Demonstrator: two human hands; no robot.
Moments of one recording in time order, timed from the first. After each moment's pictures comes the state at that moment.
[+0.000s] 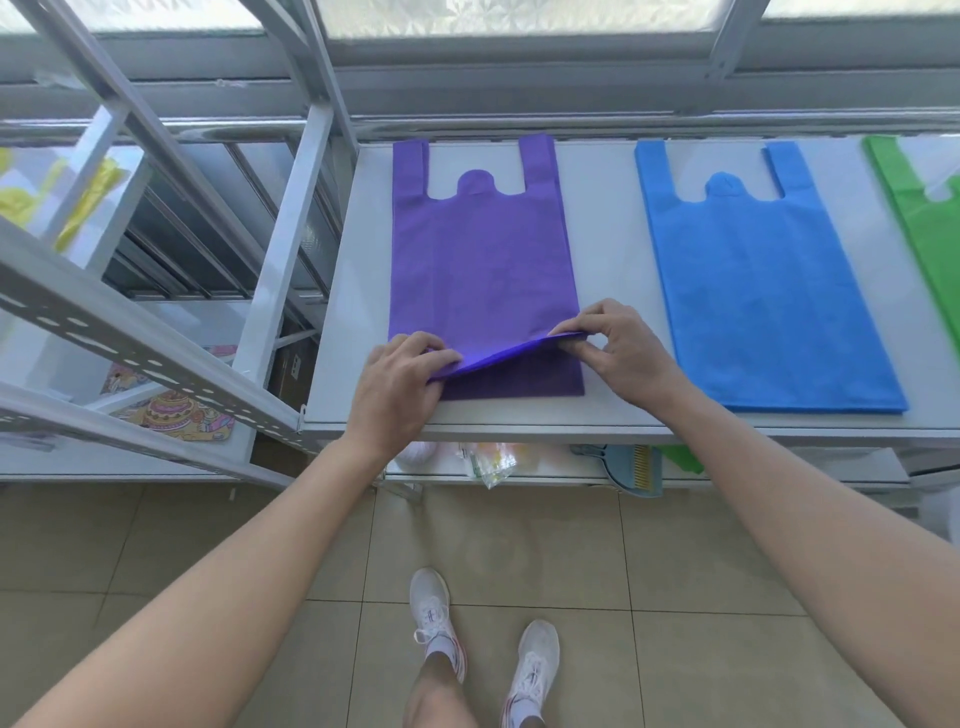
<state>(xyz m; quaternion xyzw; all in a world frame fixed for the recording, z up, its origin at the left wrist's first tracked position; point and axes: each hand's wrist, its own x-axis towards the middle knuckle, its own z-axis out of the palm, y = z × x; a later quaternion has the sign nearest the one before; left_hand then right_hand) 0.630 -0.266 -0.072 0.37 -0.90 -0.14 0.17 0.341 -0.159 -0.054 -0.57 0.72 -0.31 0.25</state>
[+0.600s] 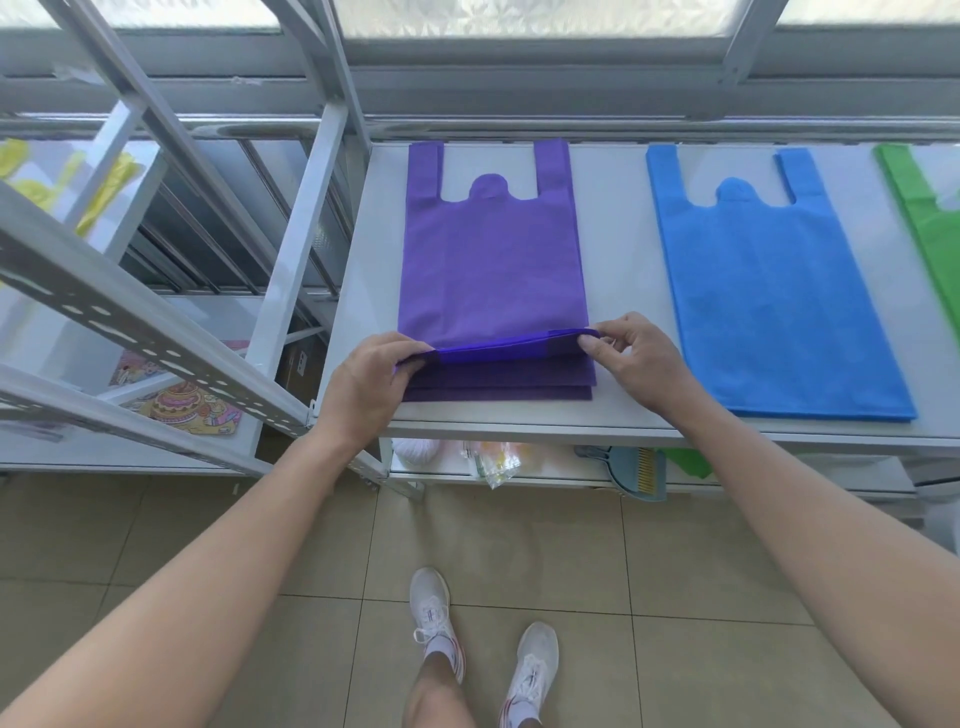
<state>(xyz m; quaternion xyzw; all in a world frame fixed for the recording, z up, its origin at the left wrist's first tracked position) 0.660 -0.281 -0.061 0.41 -0.86 -0.23 0.20 0.344 -0.149 -0.049 -0.47 0.75 -0.35 0.31</state>
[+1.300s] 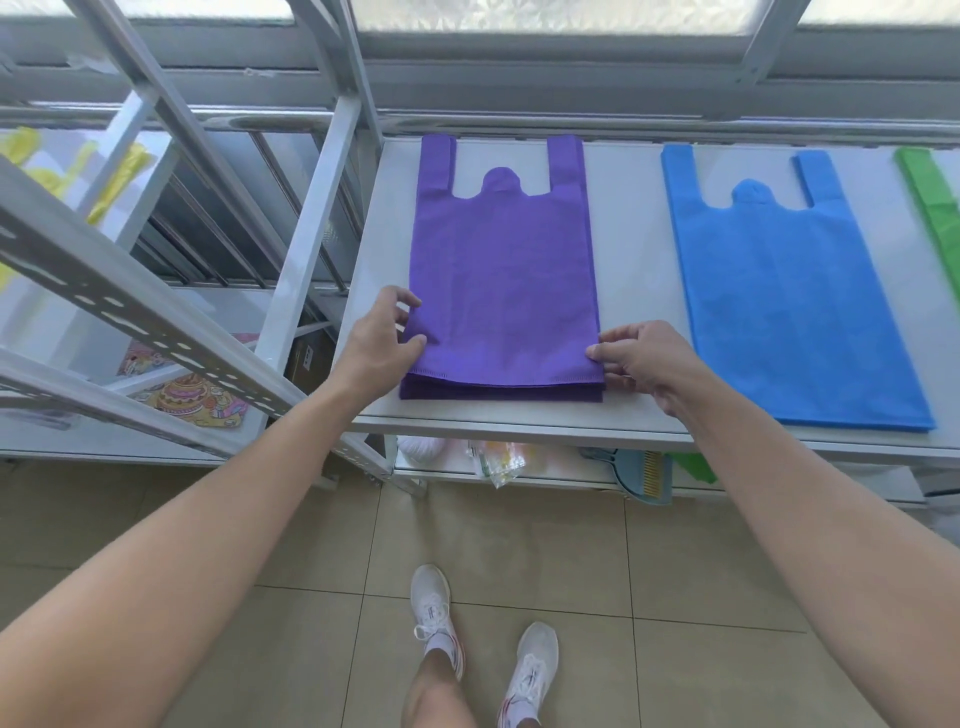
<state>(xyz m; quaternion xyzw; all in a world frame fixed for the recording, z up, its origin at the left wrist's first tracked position) 0.645 -0.311 -0.046 0.51 -0.74 -0.40 0.17 0.344 -0.170 -0.051 -0.21 0.76 -0.38 0.48</state>
